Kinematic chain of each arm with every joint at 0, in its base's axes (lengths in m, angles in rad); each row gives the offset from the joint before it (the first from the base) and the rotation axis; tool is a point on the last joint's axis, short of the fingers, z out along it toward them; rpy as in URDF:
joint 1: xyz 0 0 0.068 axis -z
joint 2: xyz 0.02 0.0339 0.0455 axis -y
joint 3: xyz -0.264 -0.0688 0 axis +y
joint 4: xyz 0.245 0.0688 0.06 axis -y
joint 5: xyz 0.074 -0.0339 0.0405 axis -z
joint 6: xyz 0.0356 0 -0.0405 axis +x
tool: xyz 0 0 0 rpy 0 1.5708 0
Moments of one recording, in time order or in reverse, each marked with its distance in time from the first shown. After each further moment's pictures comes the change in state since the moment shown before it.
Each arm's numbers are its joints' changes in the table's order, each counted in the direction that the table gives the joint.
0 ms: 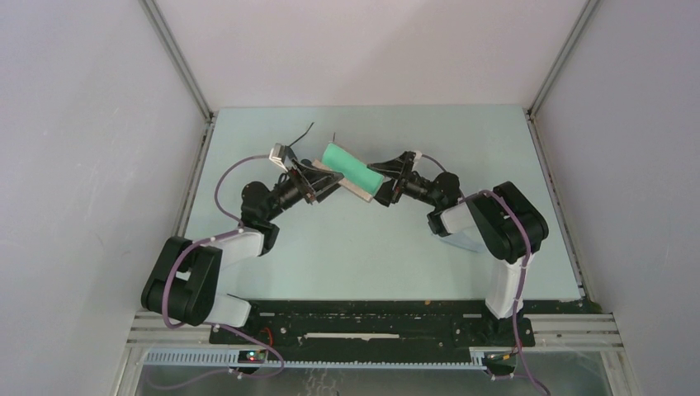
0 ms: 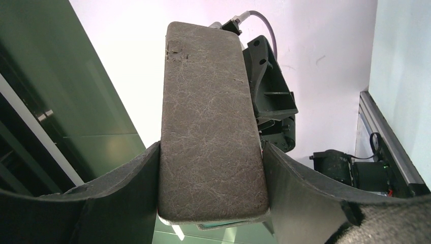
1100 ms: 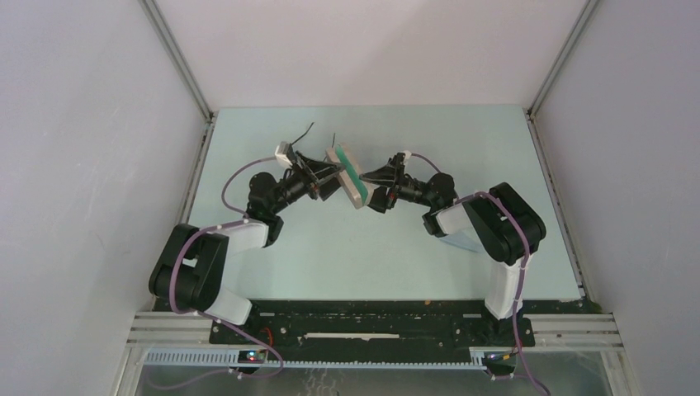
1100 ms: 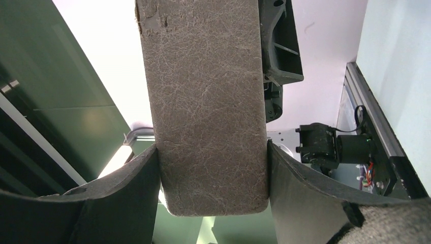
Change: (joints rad) left arm 0.006 -0.092 -0.082 -0.086 -0.034 -0.139; right arm -0.032 0.006 -0.020 0.001 -0.089 -0.047
